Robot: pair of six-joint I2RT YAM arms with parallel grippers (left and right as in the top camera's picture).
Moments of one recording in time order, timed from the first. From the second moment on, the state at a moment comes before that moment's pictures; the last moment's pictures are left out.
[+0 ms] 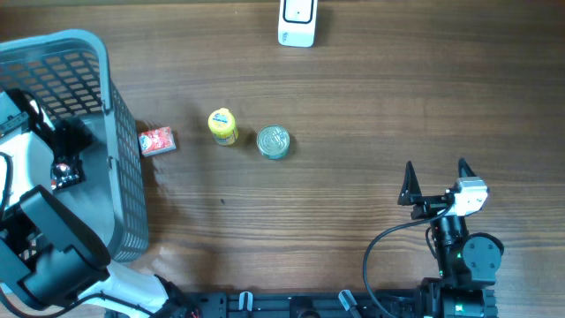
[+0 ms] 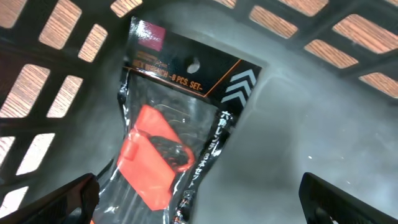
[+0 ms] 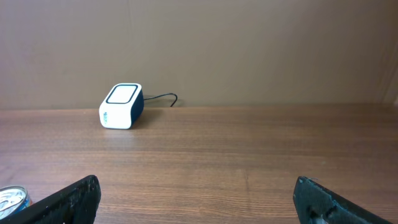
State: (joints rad) left arm 0.61 1.80 1.22 -0.57 -0.06 -0.07; right arm -0.08 0.02 0.01 0.00 -0.14 0.04
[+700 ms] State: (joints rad) left arm 0.66 1.81 1.22 -0.55 -0.09 0.02; right arm -0.08 0.02 0.01 0.00 -0.14 0.04
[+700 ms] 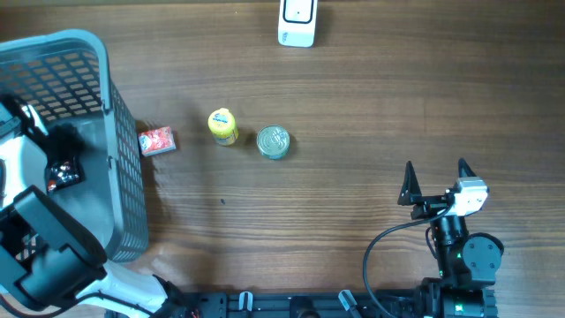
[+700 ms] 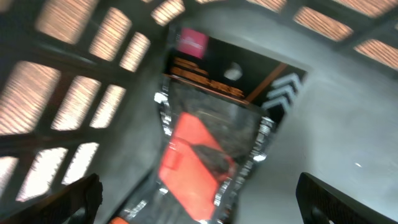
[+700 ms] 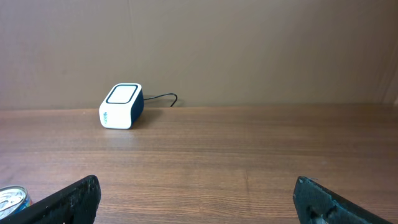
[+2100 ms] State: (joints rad) left arm 0.68 1.88 1.18 -0.46 0.10 0.18; right arm -0.08 0.02 0.01 0.00 -0.14 0.04
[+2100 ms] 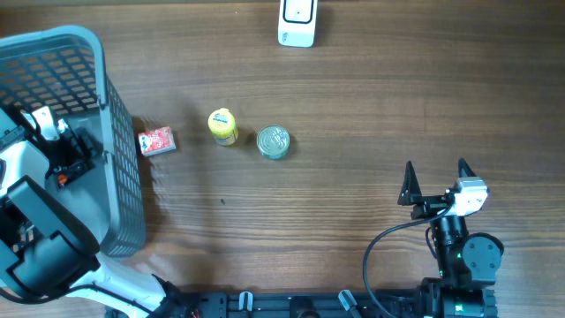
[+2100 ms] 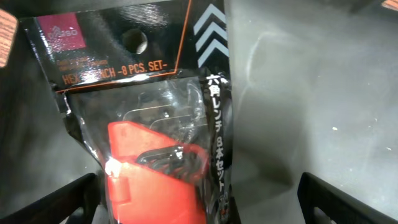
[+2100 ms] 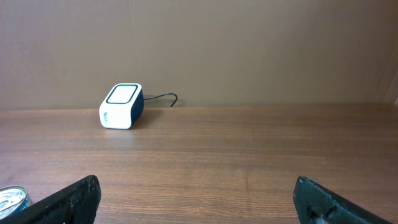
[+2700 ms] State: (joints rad) left arm 0.69 1.88 1.18 -0.46 0.08 0.13; right arm -0.08 0.02 0.01 0.00 -0.14 0.04
